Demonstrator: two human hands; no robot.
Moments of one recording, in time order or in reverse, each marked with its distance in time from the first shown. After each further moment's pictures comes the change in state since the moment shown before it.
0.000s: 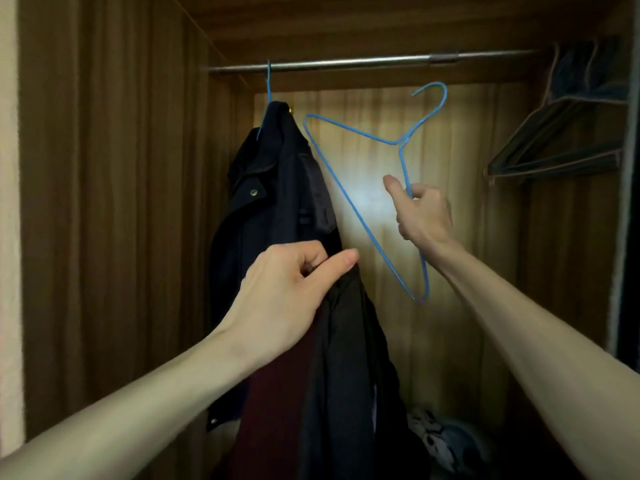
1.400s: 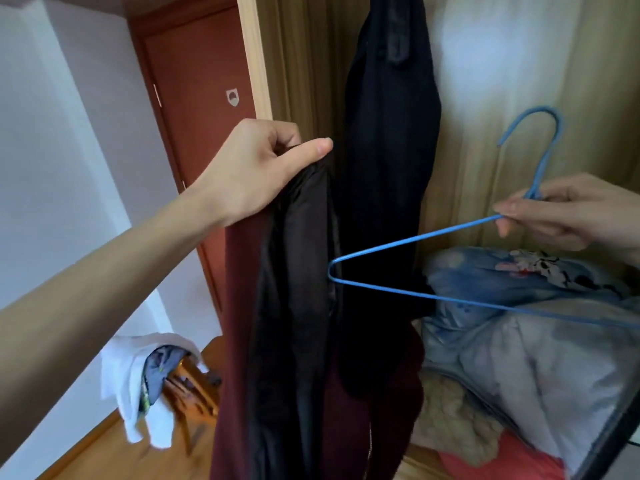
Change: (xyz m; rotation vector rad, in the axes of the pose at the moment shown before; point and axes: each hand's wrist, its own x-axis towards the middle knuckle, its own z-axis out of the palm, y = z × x) left_hand -0.167 0.027 -0.242 0.377 -0.116 -0.133; right_hand -0.309 -0.062 -0.085 0.062 -0.969 0.103
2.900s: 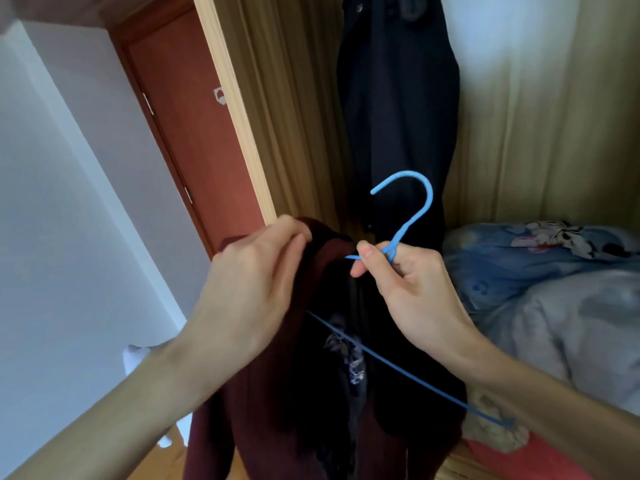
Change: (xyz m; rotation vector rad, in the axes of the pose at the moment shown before) left_hand -0.093 0.005 0.054 0.263 -0.013 0.017; right_hand 0.017 0.015 0.184 0.419 0.346 -0.143
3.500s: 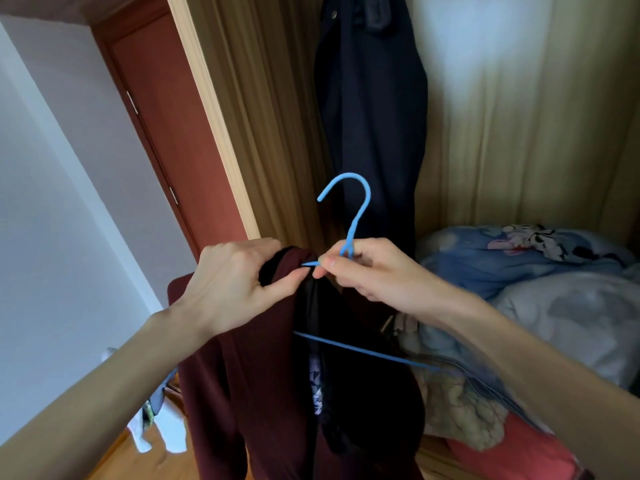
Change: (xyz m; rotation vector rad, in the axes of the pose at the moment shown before) left_hand 0.017 -0.041 0.037 0.248 -0.103 0.205; right_hand 0.036 0.005 -0.035 0.035 -0.547 0.065
